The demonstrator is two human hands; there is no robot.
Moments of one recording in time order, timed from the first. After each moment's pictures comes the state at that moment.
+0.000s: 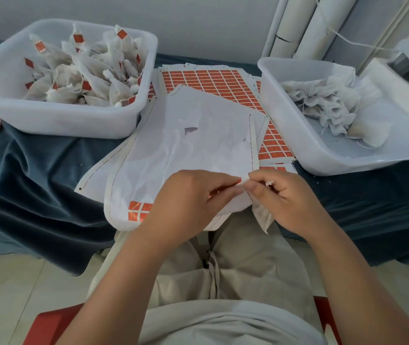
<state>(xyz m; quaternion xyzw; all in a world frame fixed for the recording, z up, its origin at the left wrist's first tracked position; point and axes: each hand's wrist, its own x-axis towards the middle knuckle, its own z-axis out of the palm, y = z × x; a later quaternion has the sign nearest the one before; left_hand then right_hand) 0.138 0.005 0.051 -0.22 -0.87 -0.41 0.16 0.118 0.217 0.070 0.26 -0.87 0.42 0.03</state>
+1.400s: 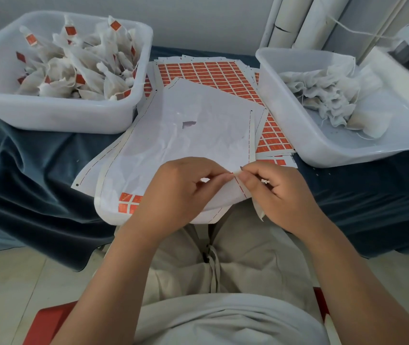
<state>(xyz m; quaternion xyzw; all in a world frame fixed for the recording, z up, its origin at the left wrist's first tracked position) 0.133 -0.007 0.051 -0.23 -0.85 -0.42 0.21 0.122 0.208 0.060 0.25 -0.88 0.40 0.09</state>
